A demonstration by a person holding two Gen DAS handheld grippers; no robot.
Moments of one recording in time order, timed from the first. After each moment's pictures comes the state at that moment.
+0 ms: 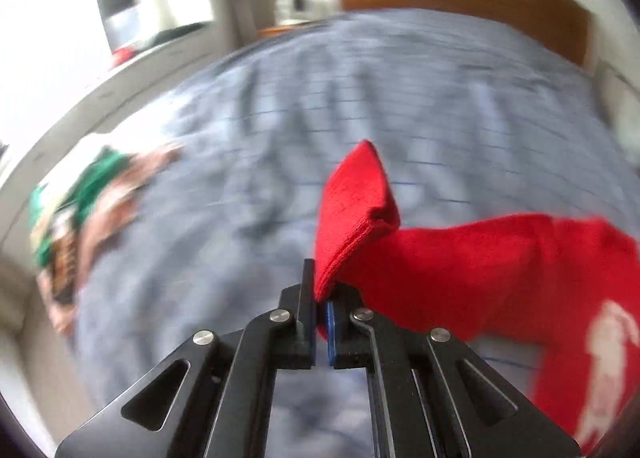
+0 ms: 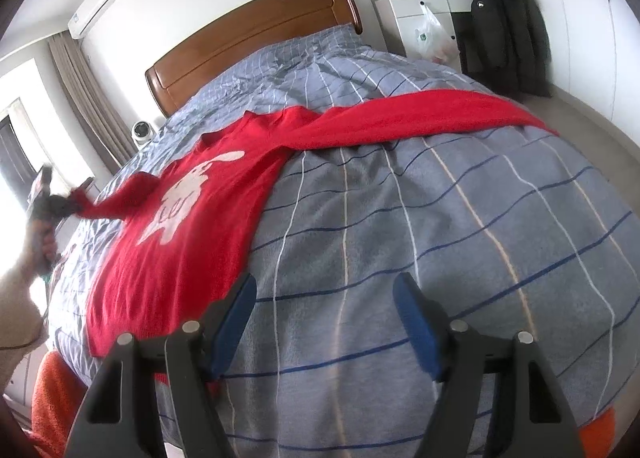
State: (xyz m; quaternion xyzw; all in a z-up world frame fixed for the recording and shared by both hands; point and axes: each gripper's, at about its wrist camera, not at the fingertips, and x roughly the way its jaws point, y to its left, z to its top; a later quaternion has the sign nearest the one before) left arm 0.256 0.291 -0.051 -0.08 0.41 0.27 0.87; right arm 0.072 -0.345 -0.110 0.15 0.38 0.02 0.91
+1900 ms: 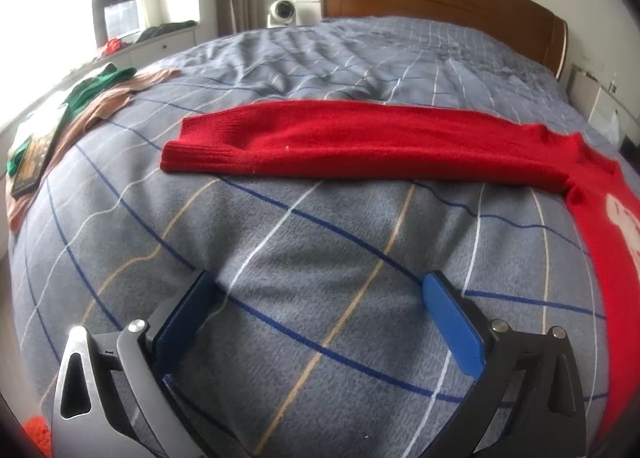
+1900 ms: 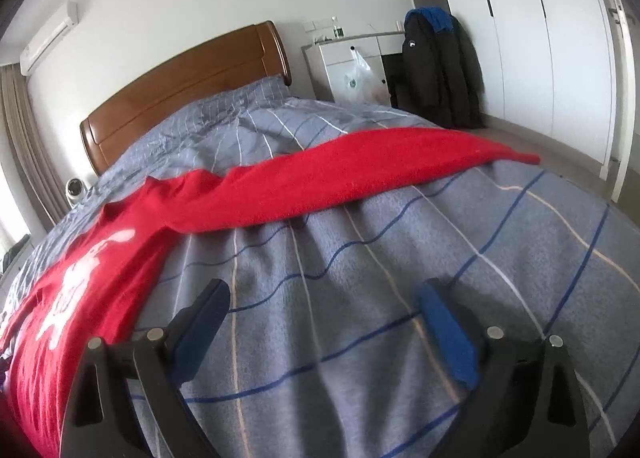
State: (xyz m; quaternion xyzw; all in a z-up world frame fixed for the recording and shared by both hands) left arm 0.152 0.251 -0.164 -0.10 0.36 0.20 0.90; right arm 0.146 -0.380 -0.145 0.14 0.29 -0.14 0.94
